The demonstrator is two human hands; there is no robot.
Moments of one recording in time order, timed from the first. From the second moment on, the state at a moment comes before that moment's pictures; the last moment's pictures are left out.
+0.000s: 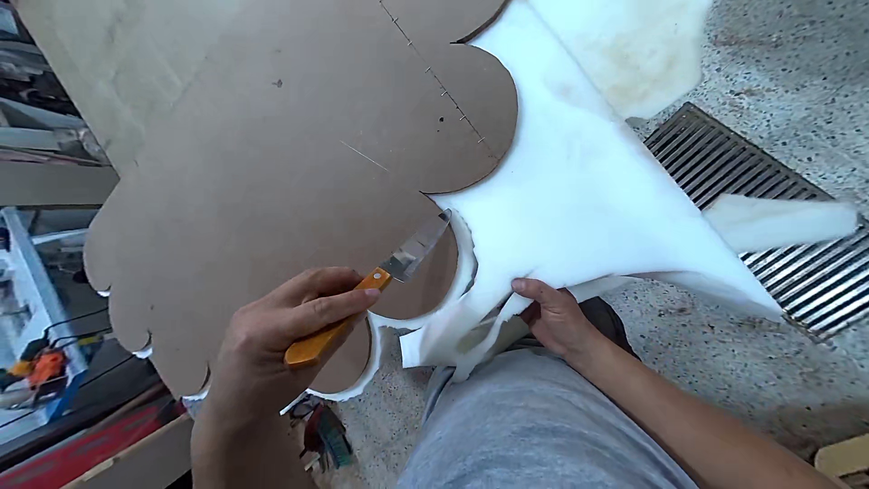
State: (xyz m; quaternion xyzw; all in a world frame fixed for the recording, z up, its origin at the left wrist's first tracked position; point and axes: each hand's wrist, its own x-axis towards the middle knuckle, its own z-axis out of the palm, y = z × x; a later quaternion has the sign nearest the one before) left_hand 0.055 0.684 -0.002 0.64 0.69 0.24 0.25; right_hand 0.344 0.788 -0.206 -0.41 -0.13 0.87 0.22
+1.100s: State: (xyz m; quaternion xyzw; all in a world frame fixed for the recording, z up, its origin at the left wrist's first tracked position) left_hand 0.043 0.738 0.019 0.65 0.66 0.27 0.27; right_hand 0.348 0.841 -0.169 -0.53 -0.27 0.77 0.25
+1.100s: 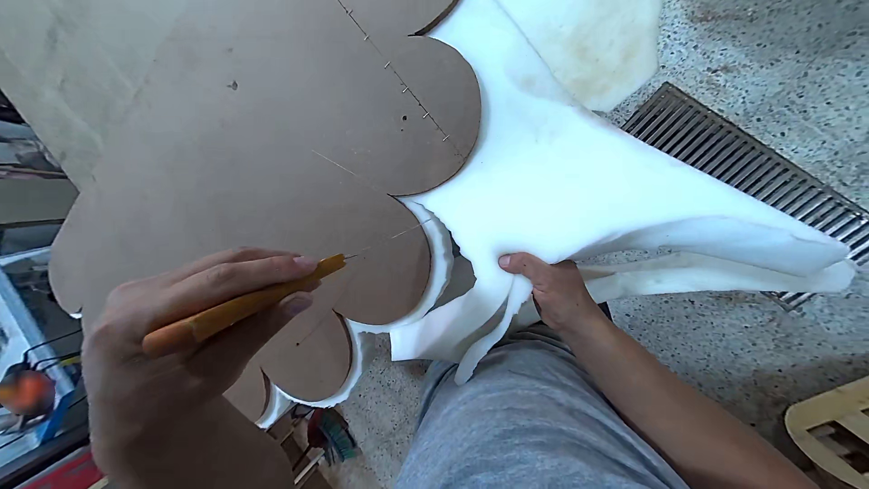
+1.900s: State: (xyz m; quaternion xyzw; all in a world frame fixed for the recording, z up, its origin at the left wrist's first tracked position) left_hand 0.034 0.780 -0.006 0.67 0.66 0.22 0.25; right_hand 0.356 0.850 -0.170 -0.51 -0.26 0.78 0.25
